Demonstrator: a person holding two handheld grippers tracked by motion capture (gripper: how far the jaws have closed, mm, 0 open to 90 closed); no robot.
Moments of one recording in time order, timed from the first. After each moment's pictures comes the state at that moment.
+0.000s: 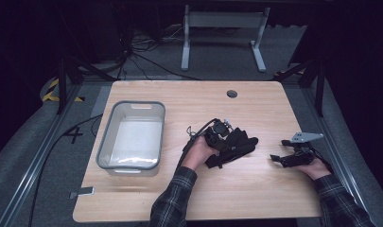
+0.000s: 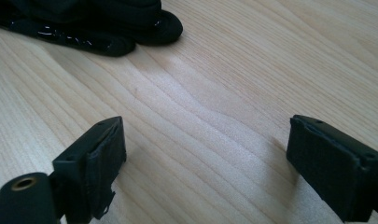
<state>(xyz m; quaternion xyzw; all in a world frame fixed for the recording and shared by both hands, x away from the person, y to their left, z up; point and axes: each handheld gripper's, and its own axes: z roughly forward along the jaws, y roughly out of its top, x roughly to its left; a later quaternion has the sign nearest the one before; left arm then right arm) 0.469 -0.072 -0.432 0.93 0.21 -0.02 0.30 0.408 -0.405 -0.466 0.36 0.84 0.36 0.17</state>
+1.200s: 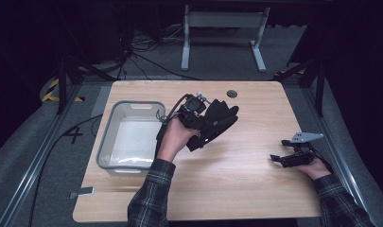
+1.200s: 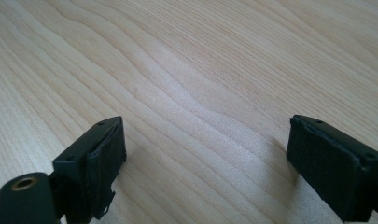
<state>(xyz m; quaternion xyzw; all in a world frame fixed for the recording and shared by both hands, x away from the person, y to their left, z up) 0.457 0.014 -0.324 0.89 0.30 0.05 0.34 0.408 -0.405 -0.466 0.36 0.84 0.36 0.17</state>
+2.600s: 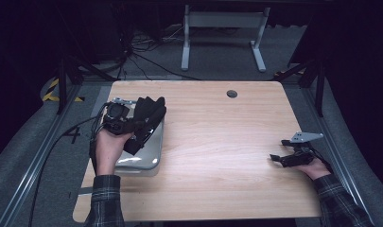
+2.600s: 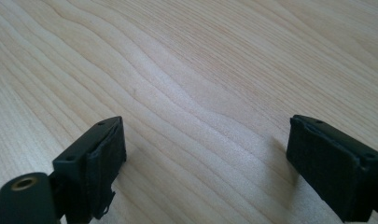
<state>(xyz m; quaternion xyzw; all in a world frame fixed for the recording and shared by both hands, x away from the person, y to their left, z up) 0.434 0.205 -0.345 0.79 0.49 0.11 0.34 0.408 -0.404 -0.466 0.36 0.84 0.36 0.17</state>
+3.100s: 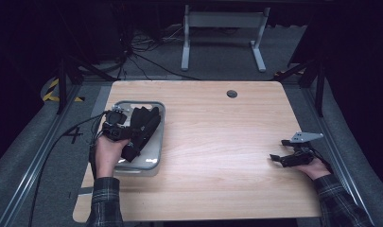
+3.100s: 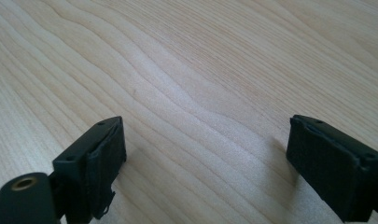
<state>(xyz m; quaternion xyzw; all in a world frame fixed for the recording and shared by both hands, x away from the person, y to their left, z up) 0.444 0.213 -0.386 0.79 0.52 0.08 0.31 0.408 -0.404 -0.466 0.36 0.84 0.36 0.17</state>
